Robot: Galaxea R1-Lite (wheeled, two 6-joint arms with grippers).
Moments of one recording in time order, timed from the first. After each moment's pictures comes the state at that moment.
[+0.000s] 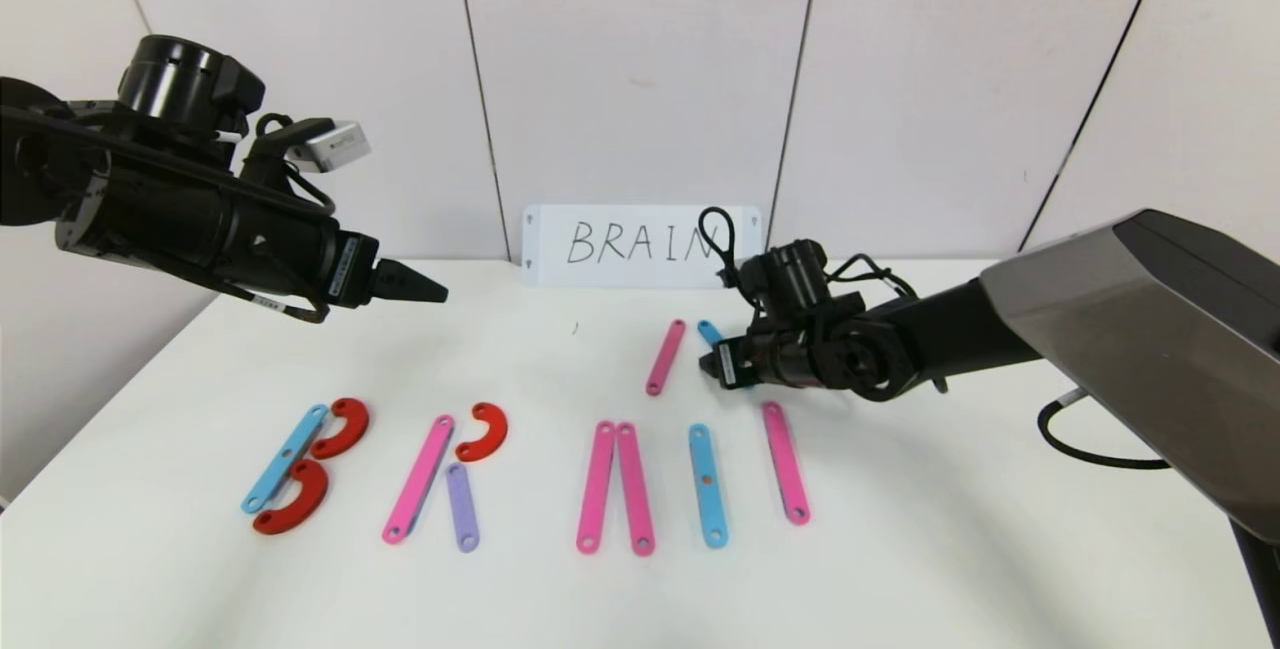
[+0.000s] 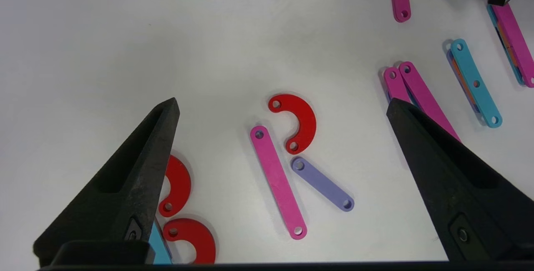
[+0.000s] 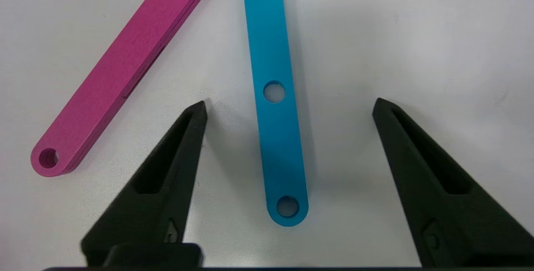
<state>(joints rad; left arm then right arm) -0.10 1.71 -1.44 0.44 -0.34 0.16 0.50 2.30 -1.44 -0.14 -0.14 0.16</state>
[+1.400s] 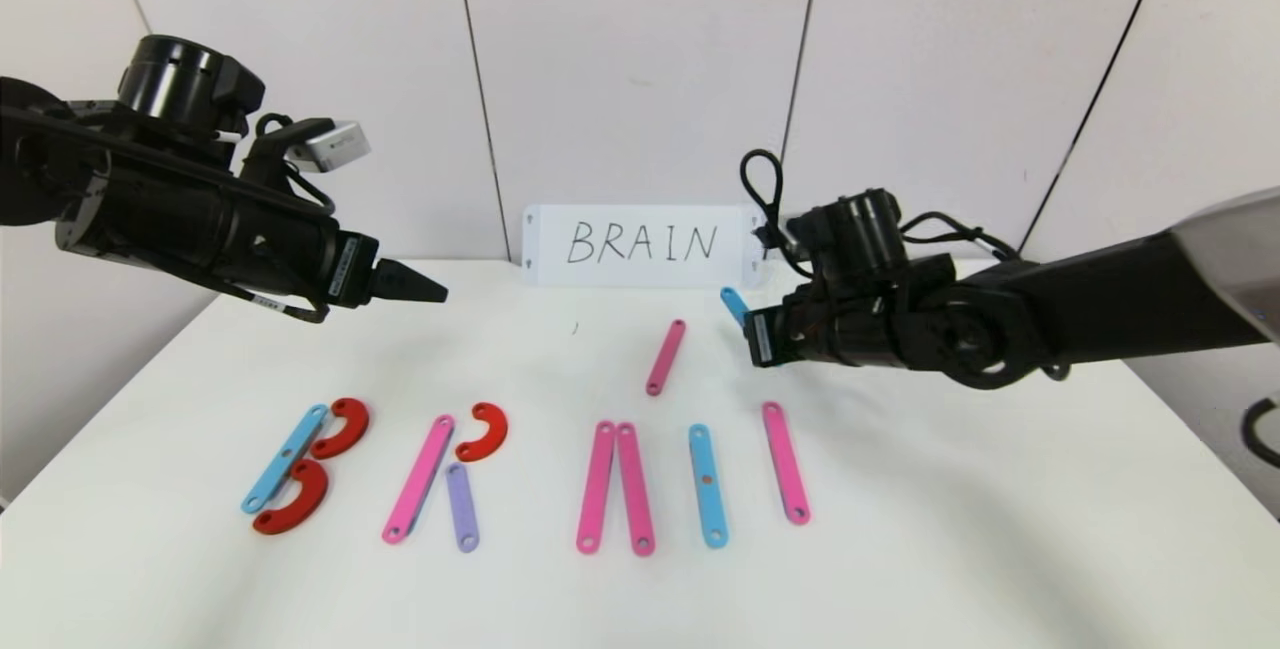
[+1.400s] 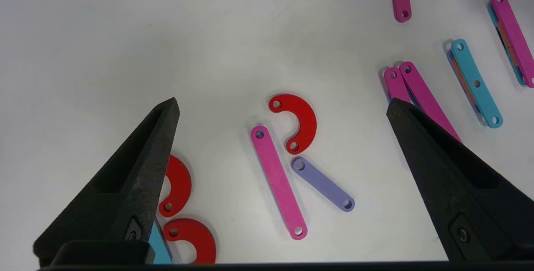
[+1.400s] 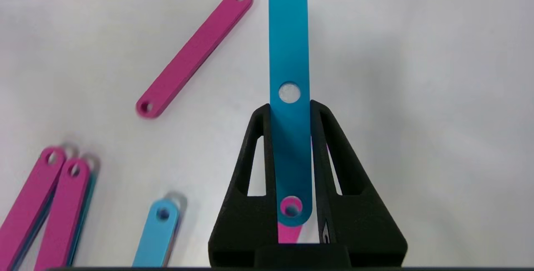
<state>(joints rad) -0.10 1.71 -1.44 0.44 -0.34 0.16 0.48 2.04 -1.27 -0.14 -0.06 0.13</state>
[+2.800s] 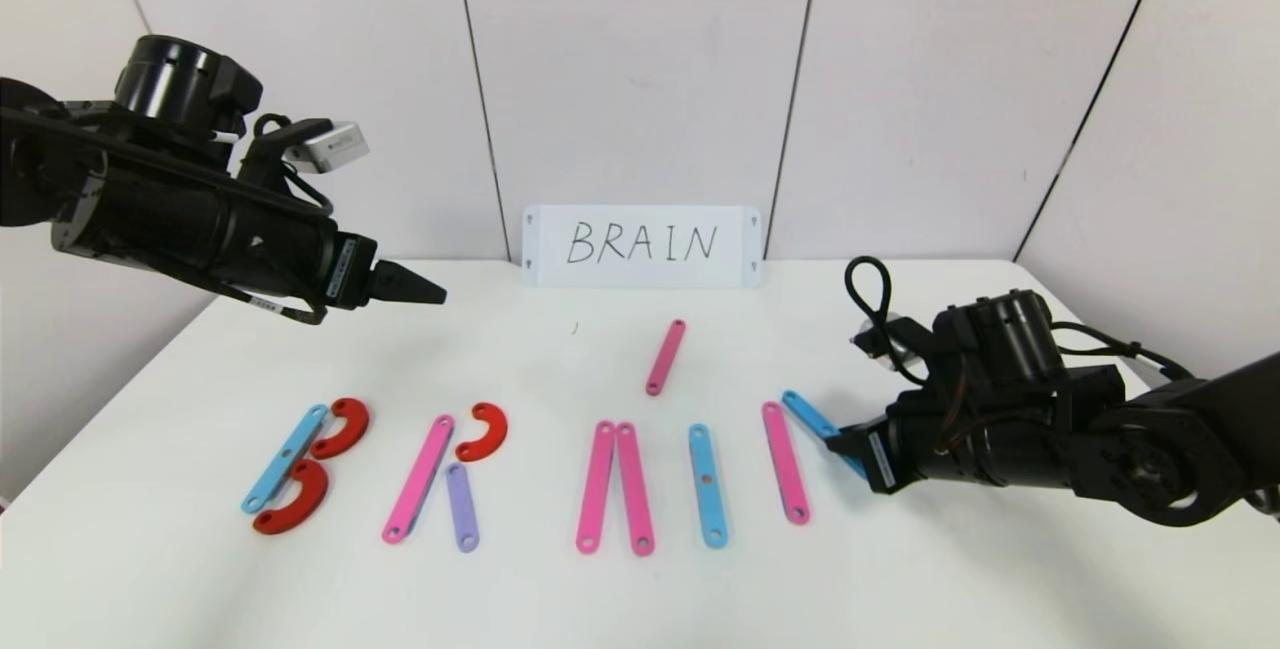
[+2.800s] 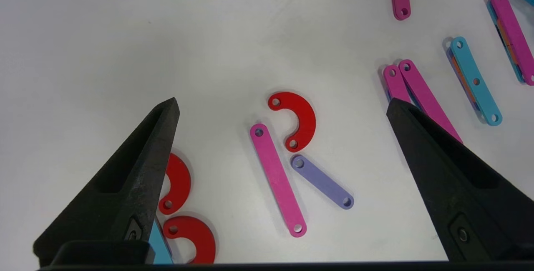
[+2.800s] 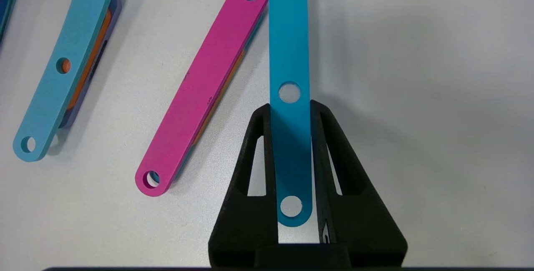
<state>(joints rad) -0.10 1.71 -1.44 0.44 -0.34 0.16 0.33 1.88 -0.74 -0.35 0.20 -0.04</state>
